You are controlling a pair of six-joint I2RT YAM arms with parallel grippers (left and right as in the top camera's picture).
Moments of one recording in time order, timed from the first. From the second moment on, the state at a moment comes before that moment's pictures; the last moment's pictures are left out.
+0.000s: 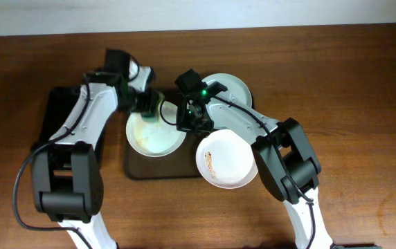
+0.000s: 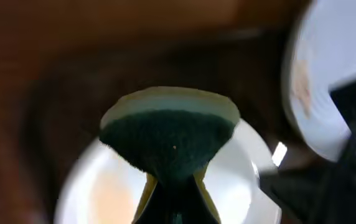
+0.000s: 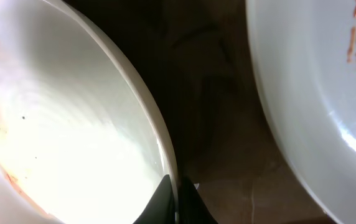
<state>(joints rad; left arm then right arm) -0.09 1.98 1.54 -0.77 0.30 0.03 0.59 2.26 1.73 -0.77 -0.25 0.67</state>
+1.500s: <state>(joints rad) -0.14 2.08 1.47 -0.77 -0.12 -0.05 0.61 2.27 1.73 -0.64 -0.23 0.67</state>
